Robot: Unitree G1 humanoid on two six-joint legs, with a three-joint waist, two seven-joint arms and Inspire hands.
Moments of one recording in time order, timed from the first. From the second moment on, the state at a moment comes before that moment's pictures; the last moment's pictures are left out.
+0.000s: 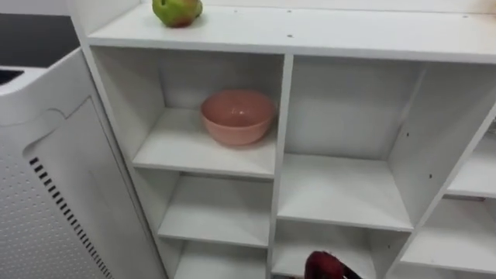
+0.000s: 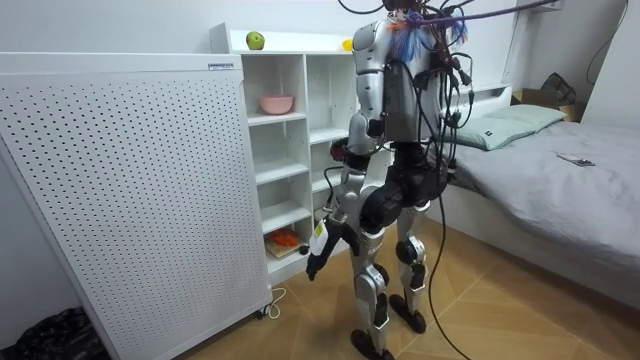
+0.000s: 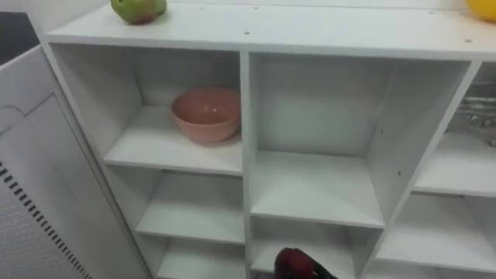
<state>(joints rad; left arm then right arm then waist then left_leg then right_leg) -0.01 0.17 -0.14 1.17 0.33 0.10 0.24 -0.36 -0.21 0.09 0.90 1.06 0.00 0.02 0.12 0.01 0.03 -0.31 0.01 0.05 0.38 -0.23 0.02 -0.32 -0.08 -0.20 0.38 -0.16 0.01</state>
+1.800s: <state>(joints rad) 0.01 0.24 -0.26 1.00 0.11 0.15 0.22 -0.79 -0.51 -0.07 1.08 1.59 0.03 0.02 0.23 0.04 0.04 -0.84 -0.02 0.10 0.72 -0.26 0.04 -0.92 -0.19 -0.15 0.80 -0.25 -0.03</state>
